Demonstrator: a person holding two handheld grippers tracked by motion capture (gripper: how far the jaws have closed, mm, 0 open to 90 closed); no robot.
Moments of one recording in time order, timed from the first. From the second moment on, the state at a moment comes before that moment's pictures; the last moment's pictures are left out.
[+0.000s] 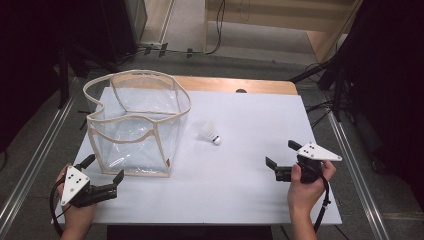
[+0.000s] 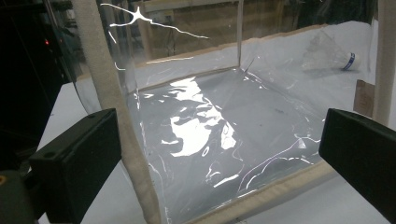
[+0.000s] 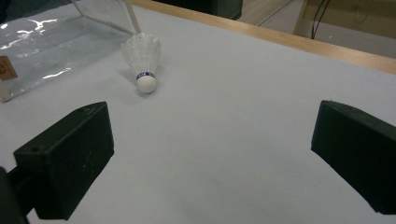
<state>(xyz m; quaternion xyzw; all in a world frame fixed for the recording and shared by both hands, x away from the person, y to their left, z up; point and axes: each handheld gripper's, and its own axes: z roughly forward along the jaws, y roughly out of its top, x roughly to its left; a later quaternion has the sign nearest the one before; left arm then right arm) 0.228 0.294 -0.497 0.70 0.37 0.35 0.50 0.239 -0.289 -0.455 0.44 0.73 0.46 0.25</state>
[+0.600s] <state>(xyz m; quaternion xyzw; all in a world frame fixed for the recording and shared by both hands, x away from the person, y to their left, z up) 0.228 0.294 -0.497 0.69 0.38 0.35 0.50 0.263 -0.258 -0.440 0.41 0.76 0.45 0.24</state>
